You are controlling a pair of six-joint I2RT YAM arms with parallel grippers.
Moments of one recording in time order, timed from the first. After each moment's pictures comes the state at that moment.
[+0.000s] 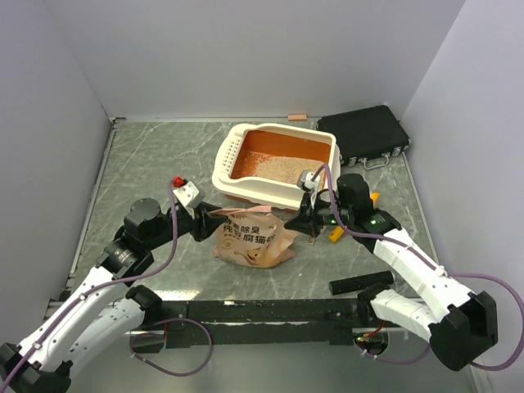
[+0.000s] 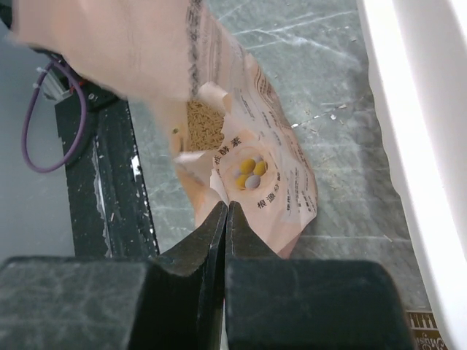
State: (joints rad) left arm -0.57 0.66 0.65 -0.14 0.39 -0.06; right arm 0.46 1.00 0.75 -0.29 -0.81 -0.13
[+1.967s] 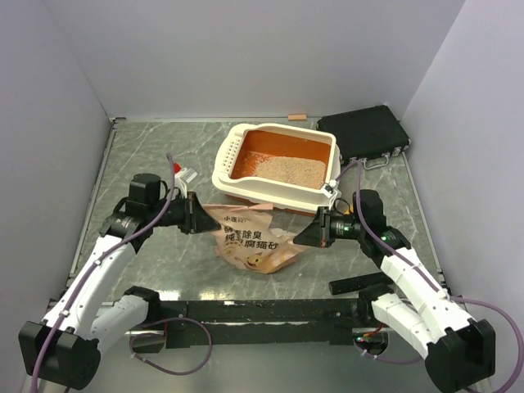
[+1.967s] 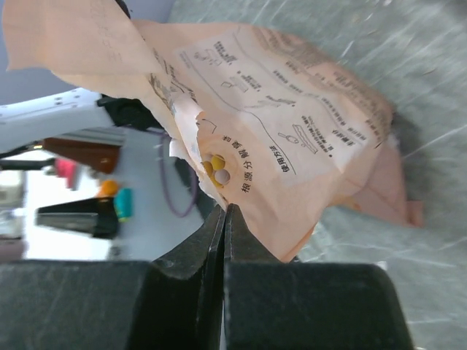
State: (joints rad) left arm -0.26 0.92 0.79 -0.49 0.83 -0.36; right arm 0.31 0.82 0.57 -0.31 -0.88 0.50
